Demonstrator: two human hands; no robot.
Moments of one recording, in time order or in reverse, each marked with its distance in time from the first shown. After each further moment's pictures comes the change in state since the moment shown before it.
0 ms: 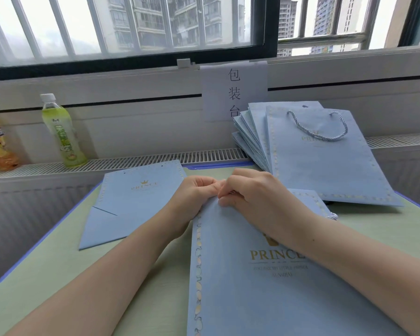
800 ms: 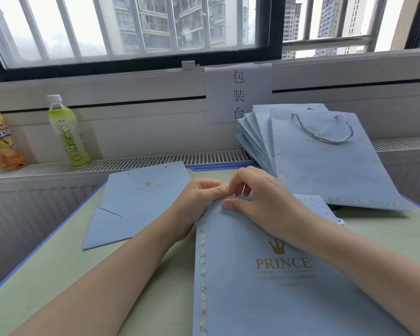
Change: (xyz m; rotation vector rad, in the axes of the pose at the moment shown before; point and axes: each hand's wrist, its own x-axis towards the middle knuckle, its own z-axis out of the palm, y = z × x) left_hand -0.001 -0.001 -0.002 -0.045 -0.059 -0.006; right_hand 0.001 -0.001 -0.004 0.152 -0.096 0.262
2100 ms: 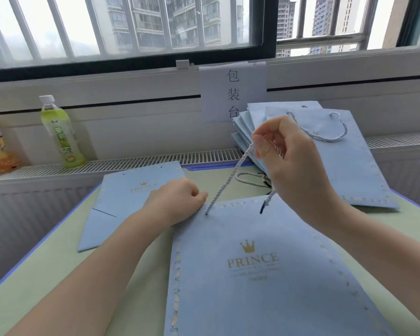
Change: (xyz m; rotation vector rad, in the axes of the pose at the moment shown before) left_hand 0.010 -0.002 -0.022 1.200 0.223 -0.088; right_hand 0.004 -0.009 -0.034 0.297 0.472 -0.044
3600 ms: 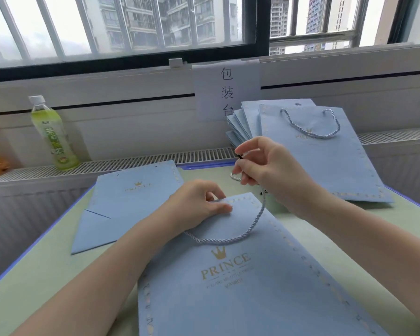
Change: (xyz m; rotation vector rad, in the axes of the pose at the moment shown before) left_hand -0.008 0.026 0.004 -0.427 -0.089 0.207; right_hand 0.002 0.018 0.005 0.206 -0.258 0.407
